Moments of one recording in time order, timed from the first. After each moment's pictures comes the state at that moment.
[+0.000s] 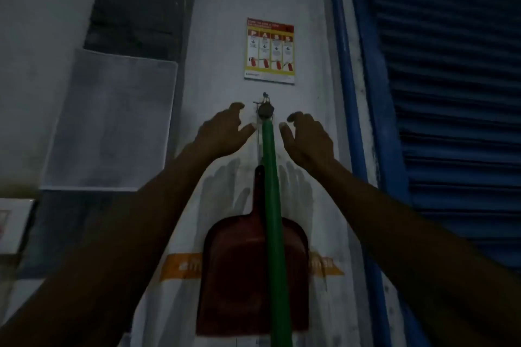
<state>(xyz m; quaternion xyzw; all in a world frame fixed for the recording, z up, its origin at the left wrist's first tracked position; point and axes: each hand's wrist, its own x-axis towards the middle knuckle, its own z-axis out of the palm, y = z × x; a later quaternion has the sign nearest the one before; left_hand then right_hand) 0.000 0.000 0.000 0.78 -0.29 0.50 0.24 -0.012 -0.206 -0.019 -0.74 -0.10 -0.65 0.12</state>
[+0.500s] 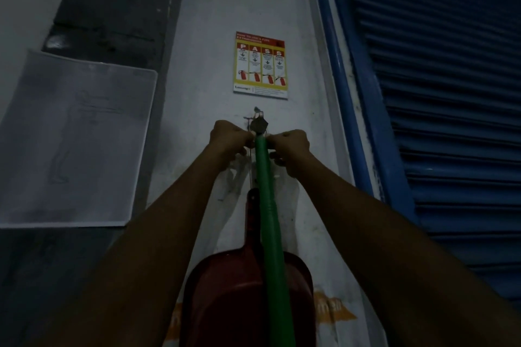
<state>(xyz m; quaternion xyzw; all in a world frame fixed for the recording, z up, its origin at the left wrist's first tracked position) 0.062 -0.043 0.043 0.68 -0.30 0.35 0.58 0.044 -0.186 0.037 -0.67 -0.11 -0.49 0.55</state>
